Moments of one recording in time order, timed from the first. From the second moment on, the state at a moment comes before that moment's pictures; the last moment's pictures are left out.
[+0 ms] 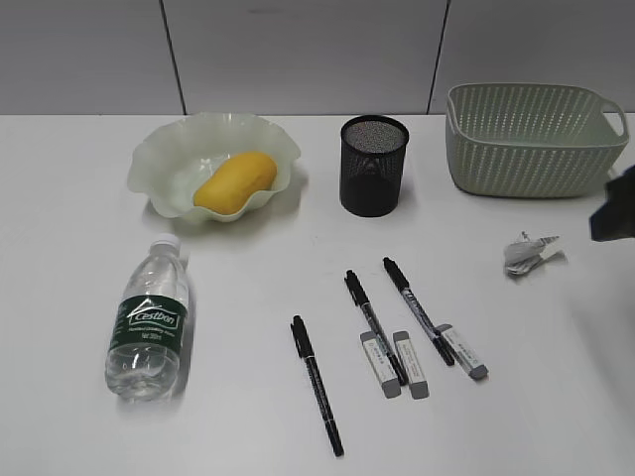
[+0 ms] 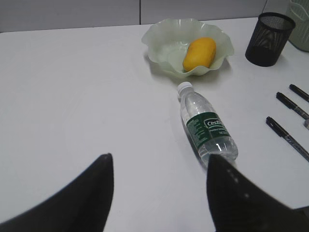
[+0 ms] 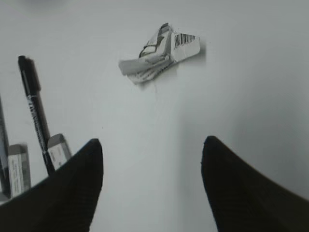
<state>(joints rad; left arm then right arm) -0.30 -0.01 -0.54 0.06 1.06 -0.14 0.08 1.35 -0.77 0.20 0.55 -0.09</state>
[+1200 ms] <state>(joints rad) -0.30 -0.01 -0.54 0.06 1.06 -0.14 0.10 1.86 -1.43 -0.14 0.30 0.10</state>
